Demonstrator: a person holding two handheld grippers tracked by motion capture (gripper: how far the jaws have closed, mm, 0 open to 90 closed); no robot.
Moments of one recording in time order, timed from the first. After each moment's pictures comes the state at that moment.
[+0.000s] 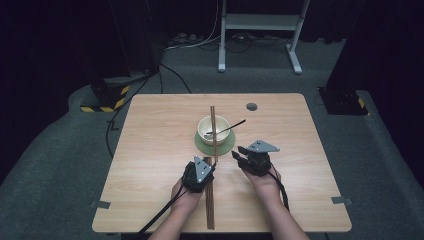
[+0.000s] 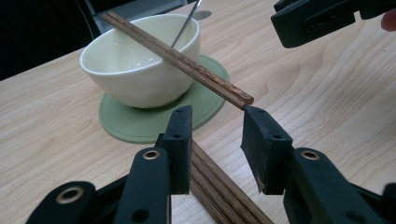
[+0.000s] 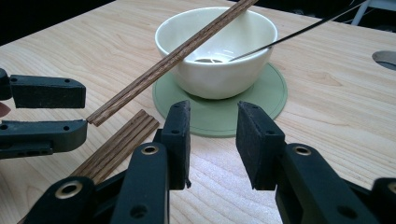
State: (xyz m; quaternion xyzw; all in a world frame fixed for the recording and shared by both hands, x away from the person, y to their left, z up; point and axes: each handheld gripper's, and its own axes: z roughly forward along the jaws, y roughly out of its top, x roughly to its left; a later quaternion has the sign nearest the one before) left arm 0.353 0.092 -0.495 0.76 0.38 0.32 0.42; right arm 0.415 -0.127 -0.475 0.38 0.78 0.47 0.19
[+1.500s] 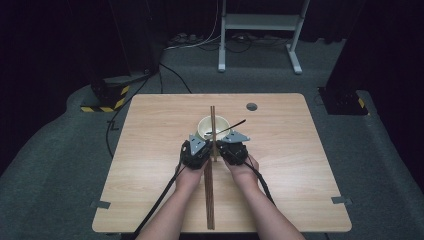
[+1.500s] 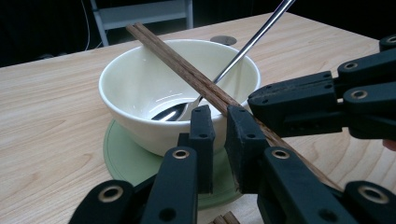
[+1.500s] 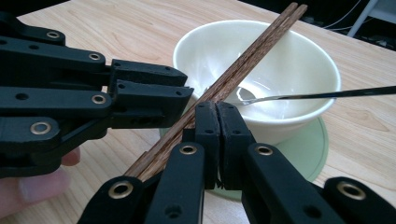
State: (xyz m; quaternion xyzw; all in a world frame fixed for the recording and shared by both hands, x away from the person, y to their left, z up) left arm 0.426 0.105 -0.496 0.71 0.43 0.29 0.47; right arm 0.447 -0.058 -0.479 0.36 0.80 0.43 0.21
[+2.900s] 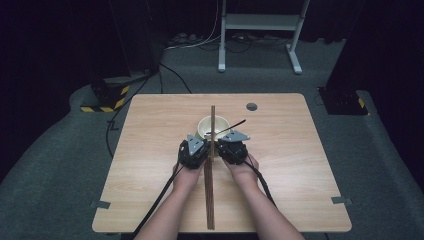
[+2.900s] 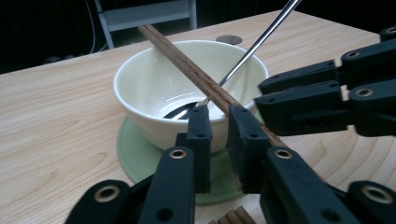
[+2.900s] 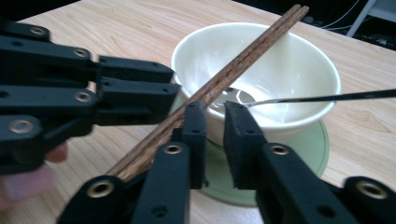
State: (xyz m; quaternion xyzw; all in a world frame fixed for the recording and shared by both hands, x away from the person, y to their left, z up) left arm 0.423 0.113 -0.493 0.72 0.43 0.30 0.47; right arm 0.449 -0.058 -0.478 0.36 0.80 0.43 0.21
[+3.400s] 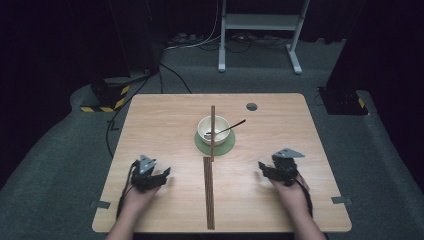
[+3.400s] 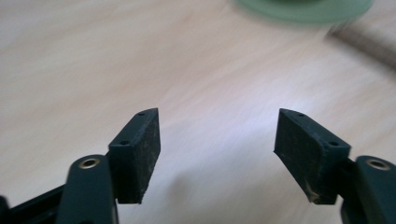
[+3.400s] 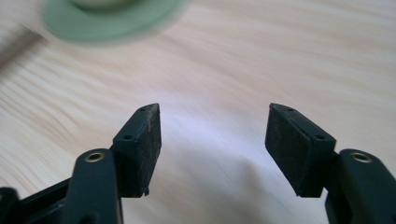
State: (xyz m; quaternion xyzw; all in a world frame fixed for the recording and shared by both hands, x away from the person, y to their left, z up) left arm 0.346 0.269 -0.517 0.75 0.49 0.26 0.36; right arm 0.410 -0.213 -0.506 0.47 0.78 0.36 0.20
